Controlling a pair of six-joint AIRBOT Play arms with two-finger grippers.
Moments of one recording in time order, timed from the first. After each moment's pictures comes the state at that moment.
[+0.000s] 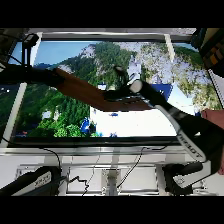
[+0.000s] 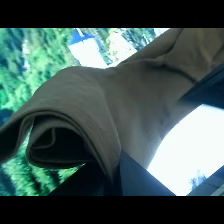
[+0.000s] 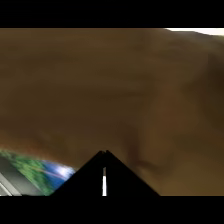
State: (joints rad) left arm 0.07 -1.19 1.37 0.95 -1.24 -0.98; right arm 0.54 -1.69 1.40 -0.90 0.75 1.41
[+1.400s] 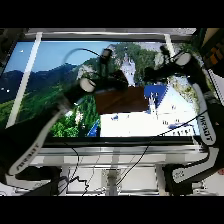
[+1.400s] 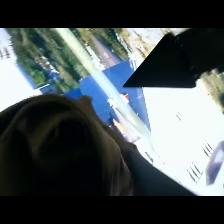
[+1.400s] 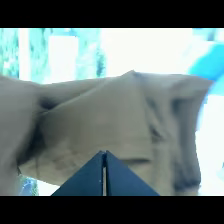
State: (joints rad) left arm -0.65 -1.59 1.37 0.66 -0.37 -0.98; right arm -0.03 -1.67 1.64 -1.02 1.22 1.49
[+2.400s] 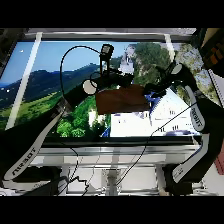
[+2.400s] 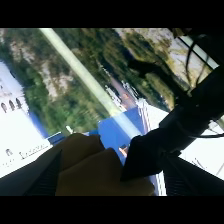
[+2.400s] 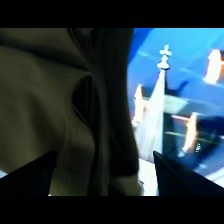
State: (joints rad) left arm -0.64 -1.52 1.37 0.71 -0.27 -0.98; right arm -0.05 -1.91 1.63 -1.09 1.35 1.40
